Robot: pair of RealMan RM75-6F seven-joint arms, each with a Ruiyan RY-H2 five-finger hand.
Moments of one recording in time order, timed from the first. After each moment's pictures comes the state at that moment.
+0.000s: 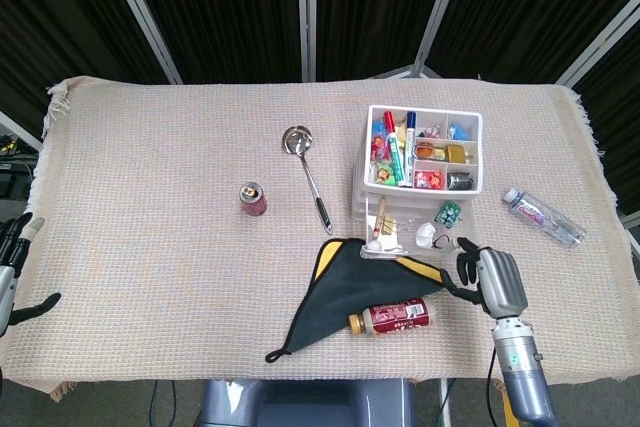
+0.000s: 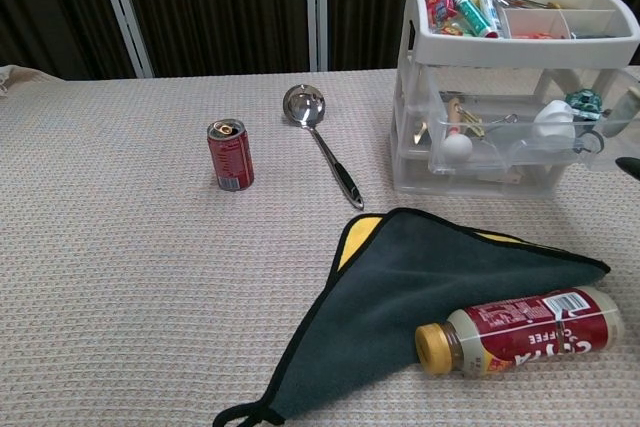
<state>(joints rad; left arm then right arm) -0.08 -1.02 -0.04 -1.71 1.51 1.51 0.06 0.25 -1.39 0.14 -1.80 -1.34 1.38 -0.02</state>
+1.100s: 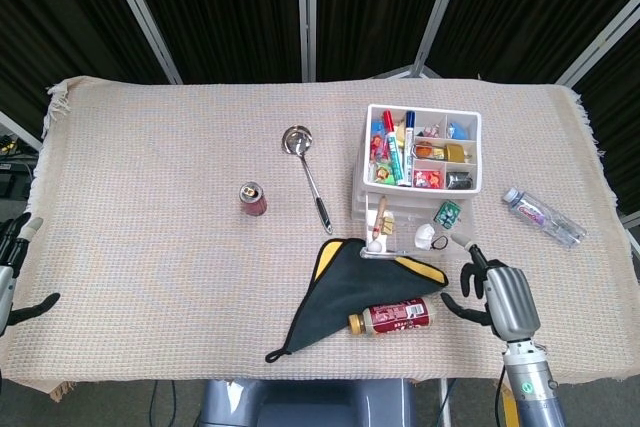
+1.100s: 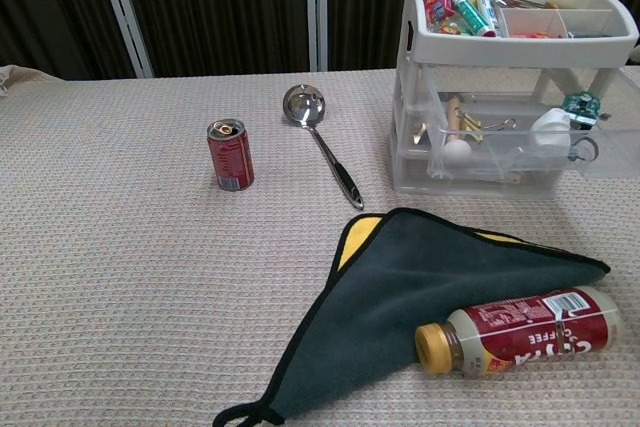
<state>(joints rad) -0.07 -1.02 -0.04 -1.72 1.51 1.51 0.07 0.18 -1.31 0.07 -1.89 -1.51 1.48 -0.07</state>
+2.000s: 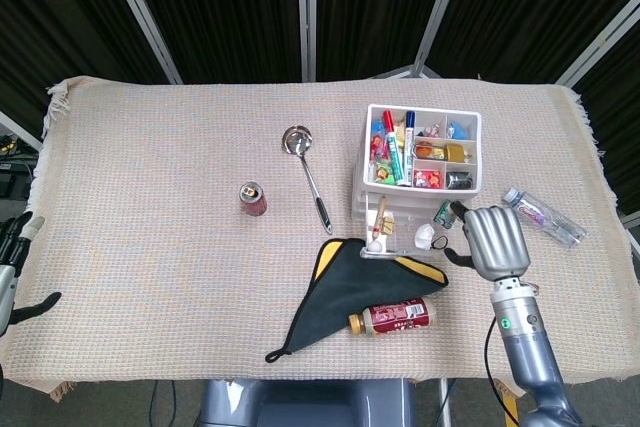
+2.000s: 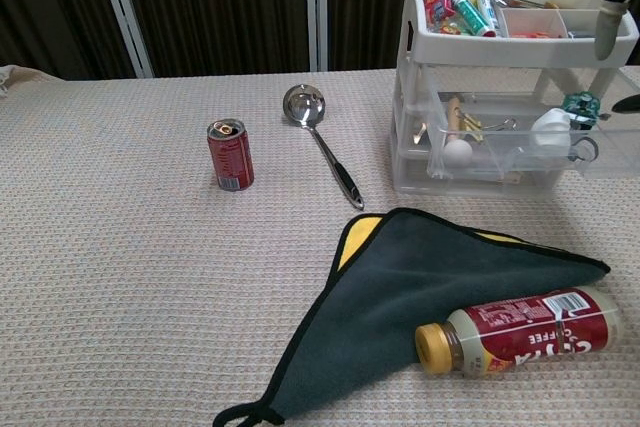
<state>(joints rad) -0.08 -1.02 -0.04 -1.72 1.51 1.50 0.08 0.43 -1.21 0.29 -2.05 -1.08 1.30 -0.67</state>
